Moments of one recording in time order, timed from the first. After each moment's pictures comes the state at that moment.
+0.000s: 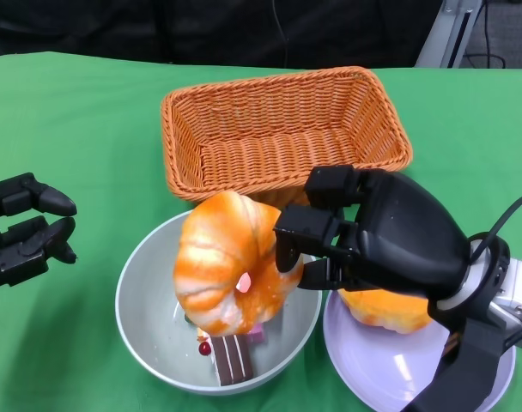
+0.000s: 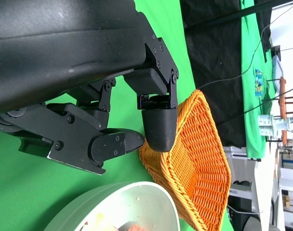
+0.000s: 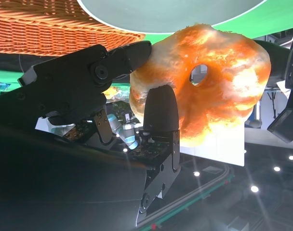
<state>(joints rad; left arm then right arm) -0.39 0.34 0.25 0.69 -0.24 -0.16 -0.50 -0.49 -0.40 0.45 0.19 -0.91 -0.76 -0.44</state>
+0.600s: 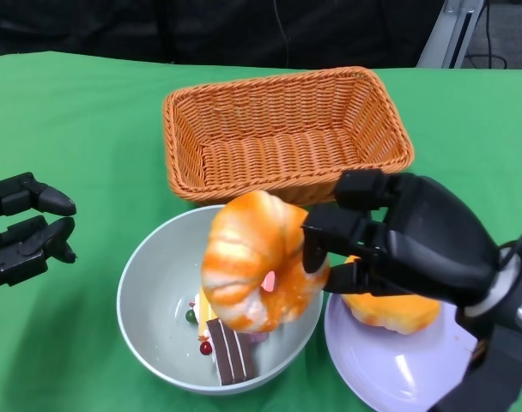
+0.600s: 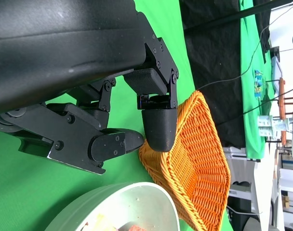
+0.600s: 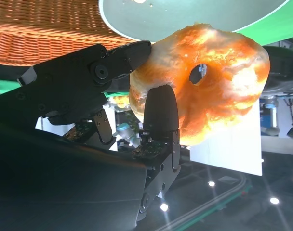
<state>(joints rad) -0.39 0.34 0.25 0.70 -0.25 -0.16 -0.50 -0.39 -0.44 0.36 0.13 -0.85 -0.76 -0.35</state>
